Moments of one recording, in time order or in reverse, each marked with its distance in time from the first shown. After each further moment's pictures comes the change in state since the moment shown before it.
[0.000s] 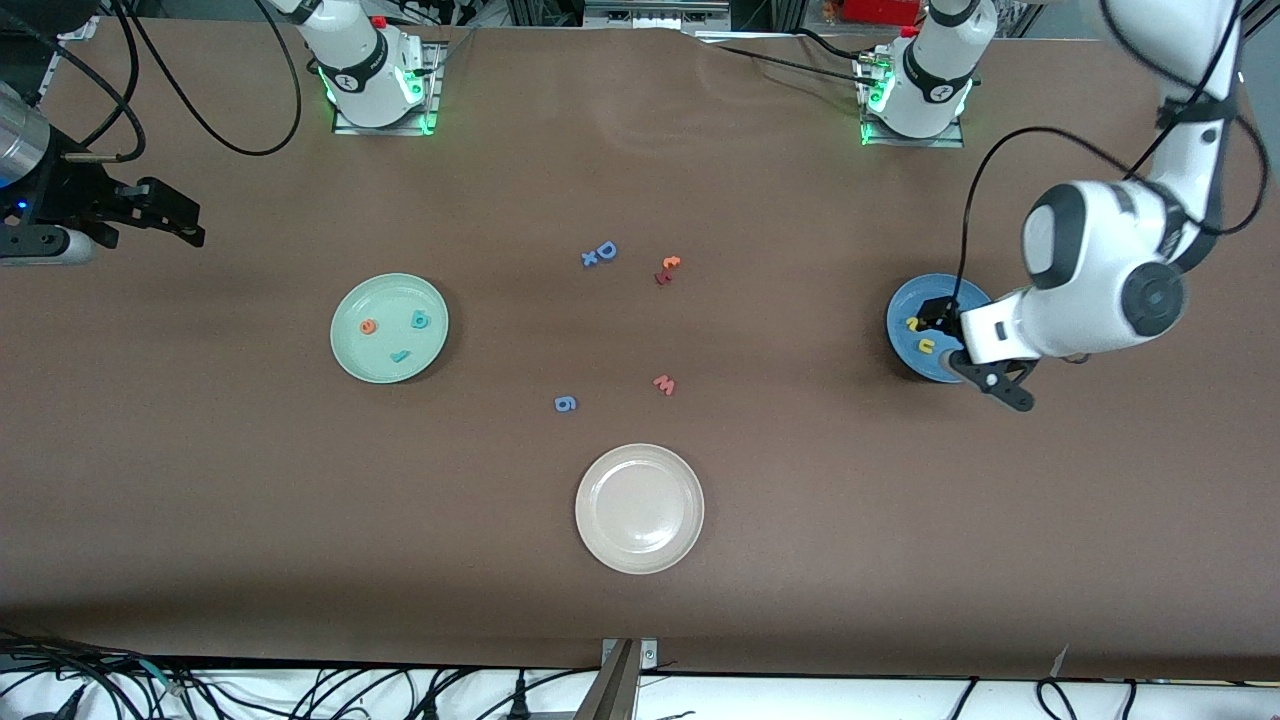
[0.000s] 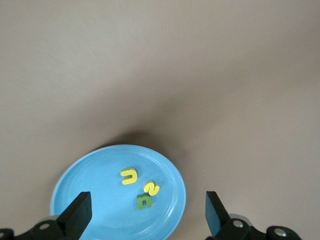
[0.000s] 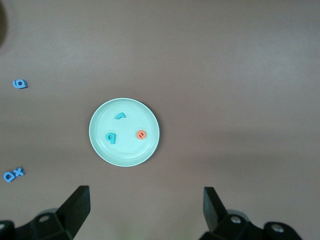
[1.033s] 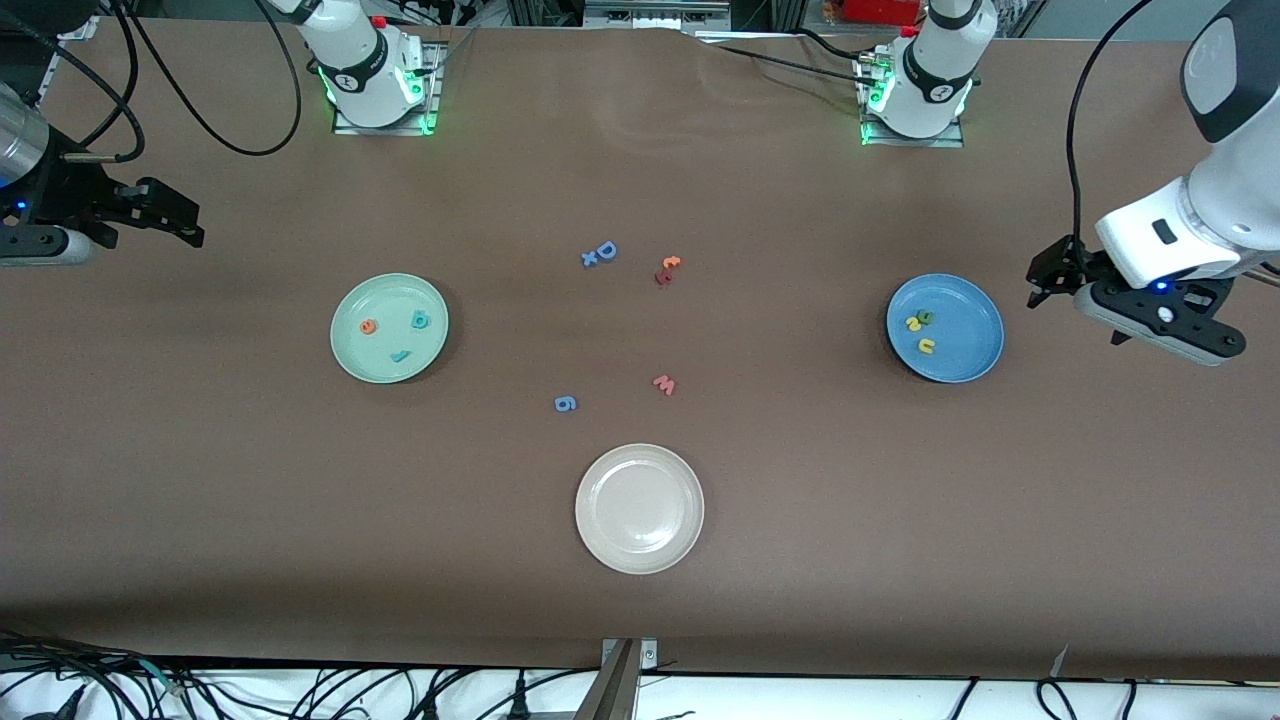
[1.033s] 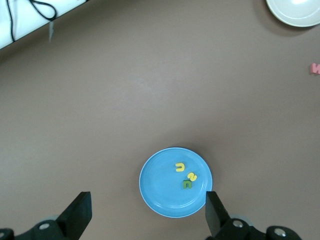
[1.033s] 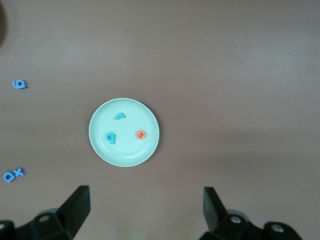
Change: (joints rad) left arm 0.124 -0.146 -0.125 0.312 0.229 -0.223 -0.159; right arm 0.000 0.000 -0.001 0.000 0.000 0.001 0.000
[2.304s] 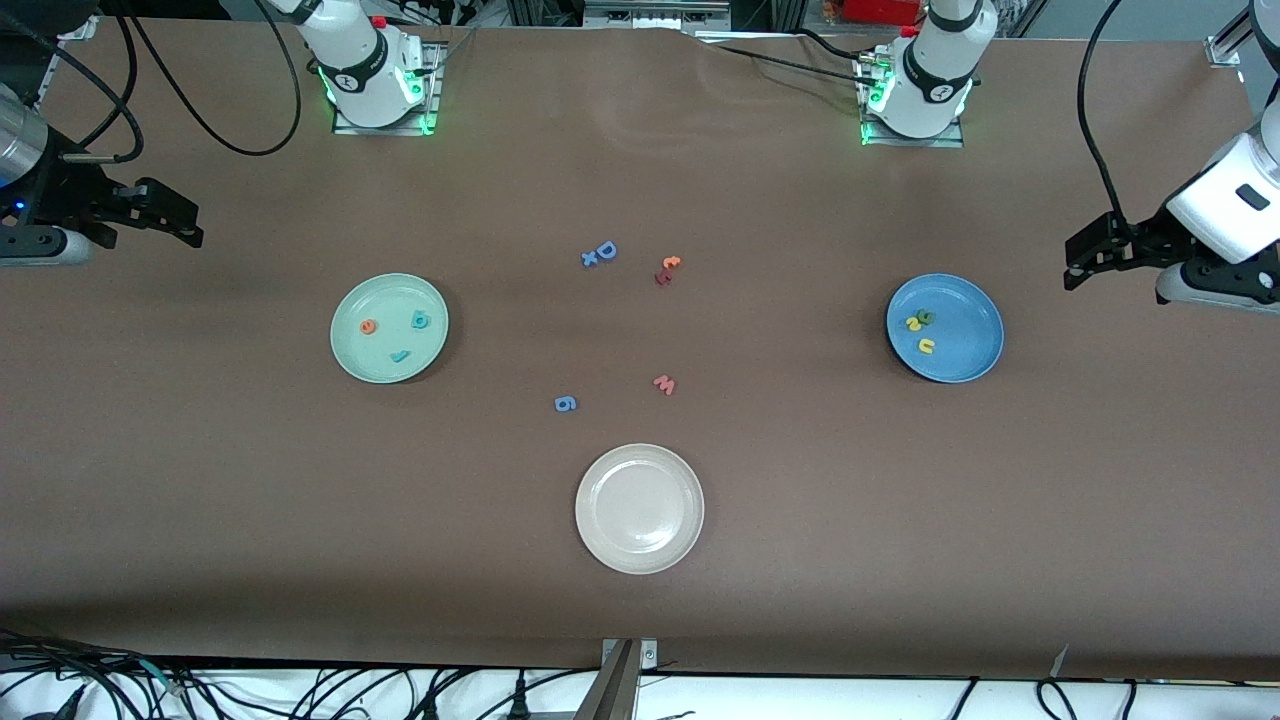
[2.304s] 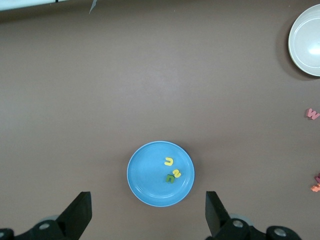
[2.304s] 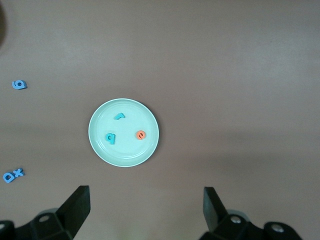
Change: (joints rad) left arm 0.095 -0.062 -0.095 0.033 -0.001 -0.097 -0.308; right arm 0.000 0.000 -0.002 0.000 0.000 0.001 0.000
